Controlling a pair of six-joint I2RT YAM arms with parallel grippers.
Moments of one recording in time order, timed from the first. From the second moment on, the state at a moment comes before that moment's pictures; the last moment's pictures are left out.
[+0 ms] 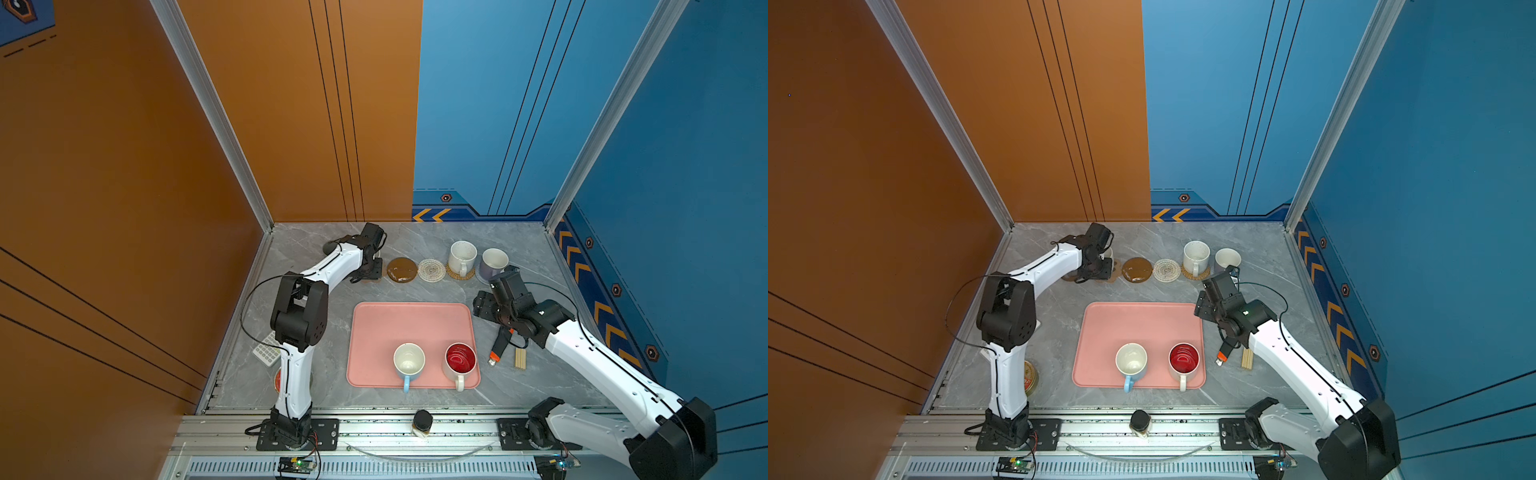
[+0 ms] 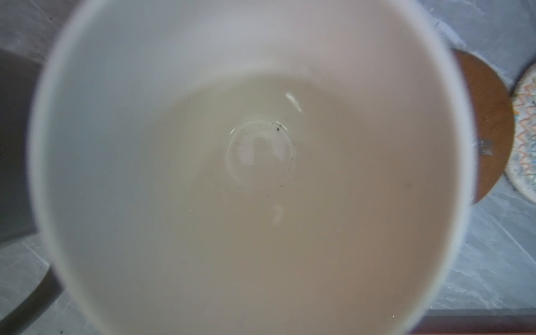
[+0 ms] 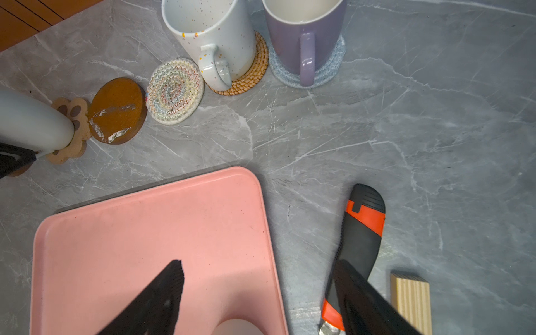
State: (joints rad) left arm -0.37 2.08 1.69 -0.81 -0.14 -0.32; right arm 0.48 1.12 0.91 -0.73 0.25 0.70
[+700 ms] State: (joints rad) left arm -0.42 1.70 1.51 -0.81 -0.17 -0.33; right arm 0.62 1.05 0.91 -0.81 0.27 0.75
